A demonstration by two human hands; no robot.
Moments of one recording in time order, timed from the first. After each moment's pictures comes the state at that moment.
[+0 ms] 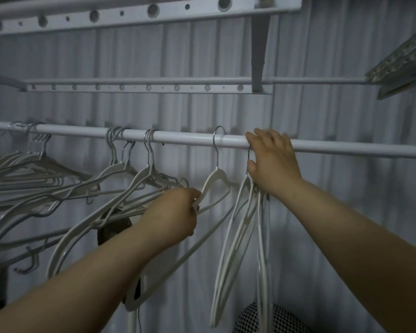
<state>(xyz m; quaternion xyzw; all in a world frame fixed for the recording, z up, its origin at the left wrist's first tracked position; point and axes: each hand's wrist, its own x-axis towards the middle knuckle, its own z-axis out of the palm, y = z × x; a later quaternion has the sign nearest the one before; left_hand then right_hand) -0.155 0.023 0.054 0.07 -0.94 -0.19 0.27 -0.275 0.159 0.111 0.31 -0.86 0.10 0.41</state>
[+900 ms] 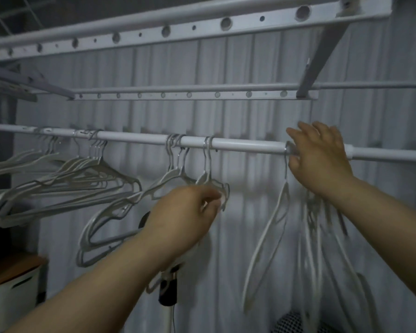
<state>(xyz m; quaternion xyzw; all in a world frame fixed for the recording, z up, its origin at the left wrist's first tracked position) -0.090 -0.052 0.057 0.05 -0.90 -0.19 0.39 -0.236 0.110 0.124 0.29 -0.85 0.12 0.43</state>
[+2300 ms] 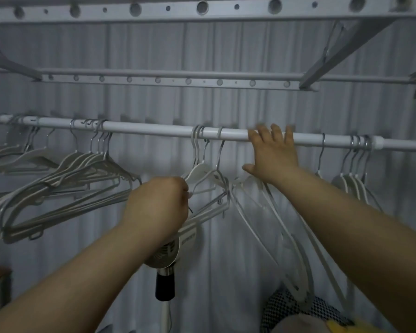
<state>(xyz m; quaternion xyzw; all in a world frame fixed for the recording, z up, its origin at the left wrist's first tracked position) -0.078 -0.177 0.052 0.11 -0.92 -0.03 0.38 -0.215 -0.030 0.113 0.19 -0.90 -0.06 0.38</state>
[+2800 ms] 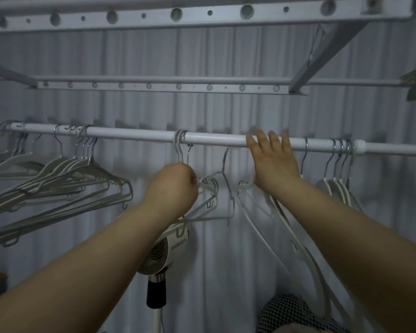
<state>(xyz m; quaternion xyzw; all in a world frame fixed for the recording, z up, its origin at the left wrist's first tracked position) -0.125 -0.134 0.076 0.09 -0.91 -0.20 0.35 -0.235 0.014 0.107 0.19 -0.89 -0.09 0.39</state>
